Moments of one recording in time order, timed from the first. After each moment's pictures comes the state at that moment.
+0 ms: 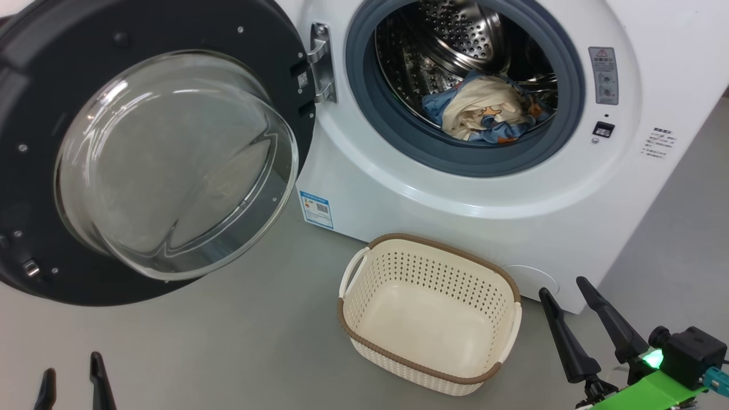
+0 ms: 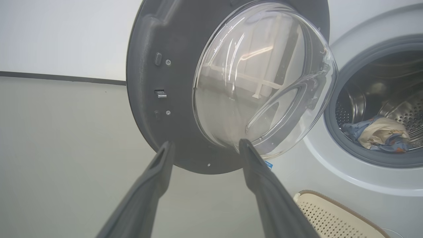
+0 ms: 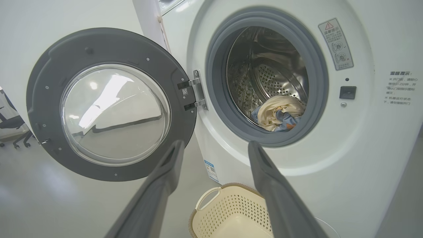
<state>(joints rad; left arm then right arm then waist) 0.05 0.08 0.23 0.26 -0.33 -0.13 -0.26 0.04 -0.32 0.26 0.03 0.55 0.12 -0.25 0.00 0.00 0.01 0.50</state>
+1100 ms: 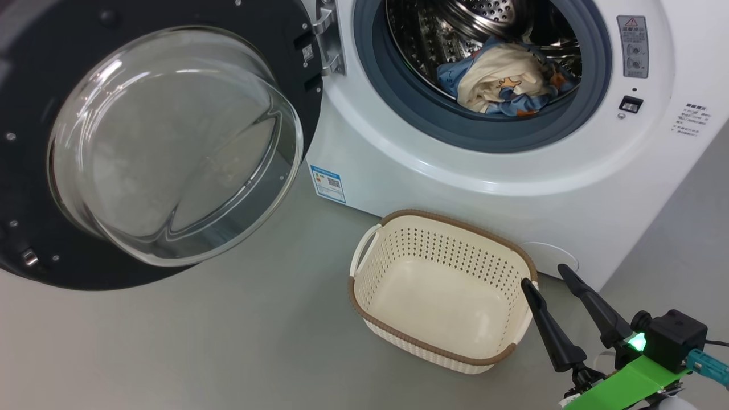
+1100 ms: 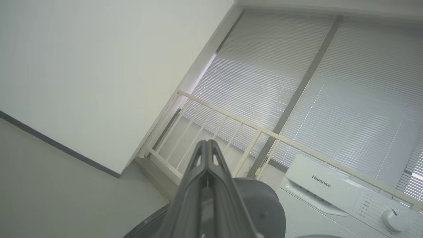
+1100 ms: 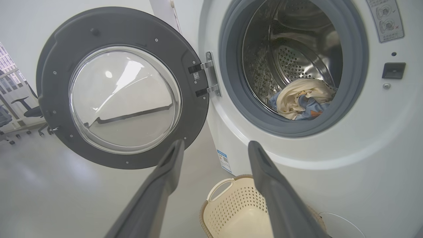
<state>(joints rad) -0.22 0.45 0.35 0.07 -1.13 -0.13 -0.23 -0.04 -0.36 0.35 0.05 0.56 0.12 -0.25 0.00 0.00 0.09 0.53</state>
